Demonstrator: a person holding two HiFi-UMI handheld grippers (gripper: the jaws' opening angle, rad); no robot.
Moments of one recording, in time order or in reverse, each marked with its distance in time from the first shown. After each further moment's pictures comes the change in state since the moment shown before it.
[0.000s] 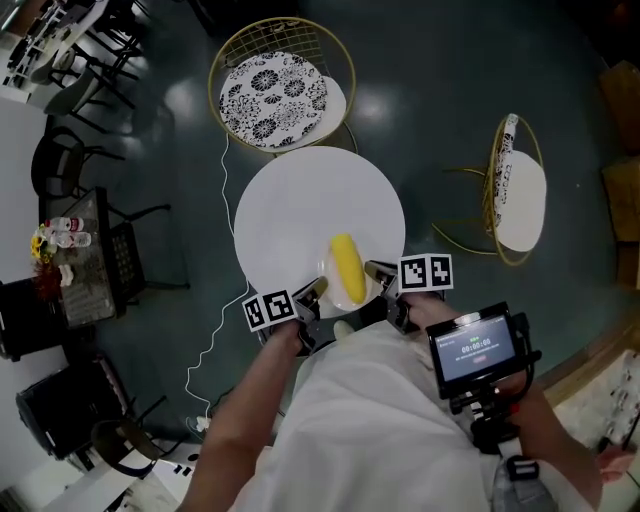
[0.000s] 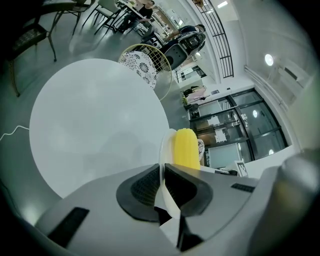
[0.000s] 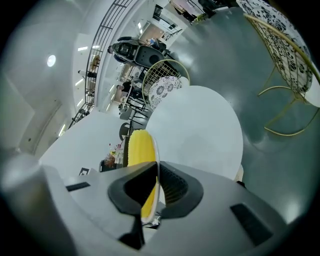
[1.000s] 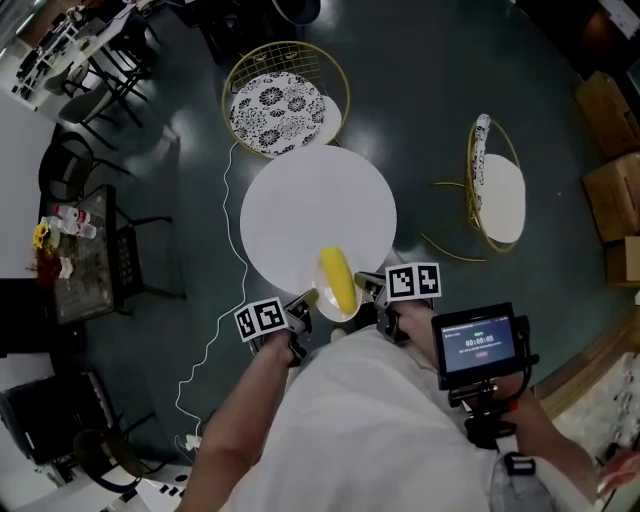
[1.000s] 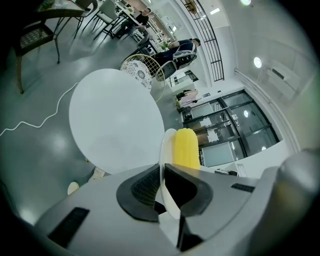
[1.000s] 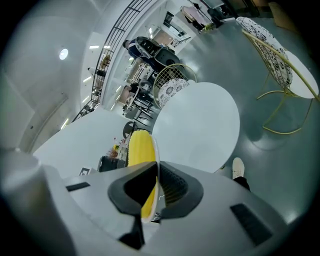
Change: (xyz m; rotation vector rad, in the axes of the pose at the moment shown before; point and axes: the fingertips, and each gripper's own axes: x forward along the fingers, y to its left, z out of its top) left arm -0.066 0.008 -0.064 0.034 -0.052 -0.054; right arm -0.021 0.037 -0.082 -0.079 -0.051 0.010
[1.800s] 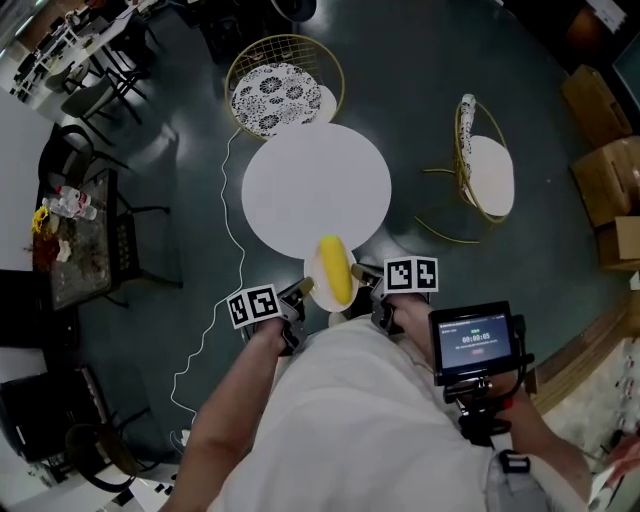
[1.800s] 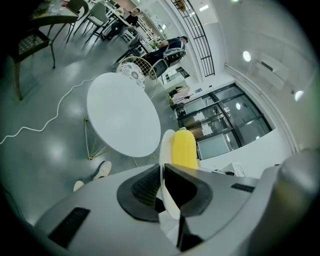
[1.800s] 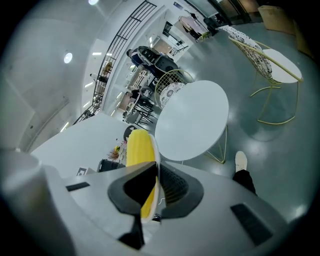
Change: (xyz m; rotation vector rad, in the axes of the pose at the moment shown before) left arm -0.094 0.007 -0.078 0.101 0.020 -0.049; right arm -0.028 0.045 -0.117 -0.004 -0.108 -0.014
